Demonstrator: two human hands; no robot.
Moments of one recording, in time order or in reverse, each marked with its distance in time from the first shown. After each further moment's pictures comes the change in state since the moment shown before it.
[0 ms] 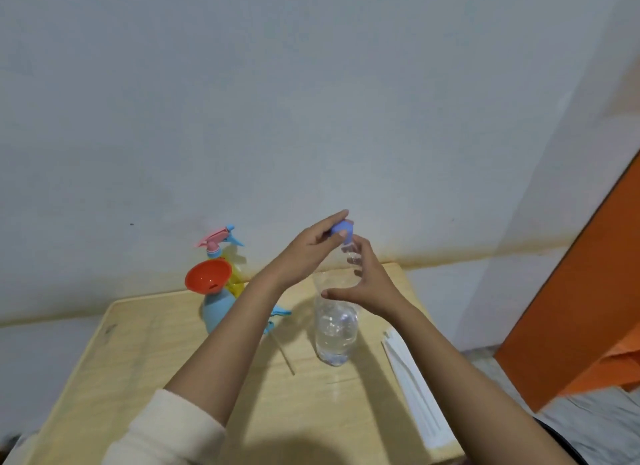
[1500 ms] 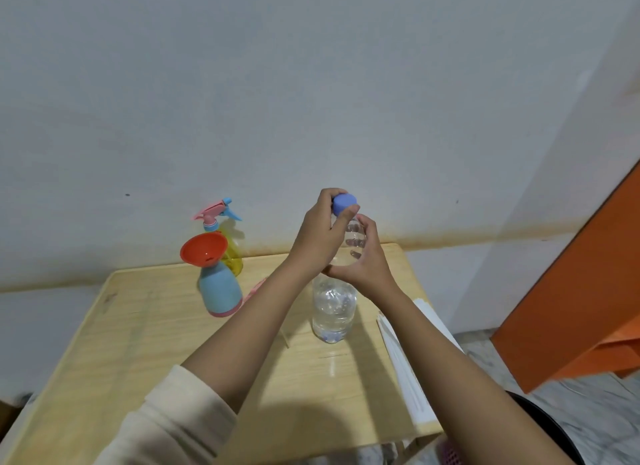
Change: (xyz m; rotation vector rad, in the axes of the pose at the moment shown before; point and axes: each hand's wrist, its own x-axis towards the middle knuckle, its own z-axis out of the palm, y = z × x) left_hand 0.007 -0.002 0.043 0.085 0.383 0.085; right_hand -0.001 0.013 0.011 0.111 0.151 -0.022
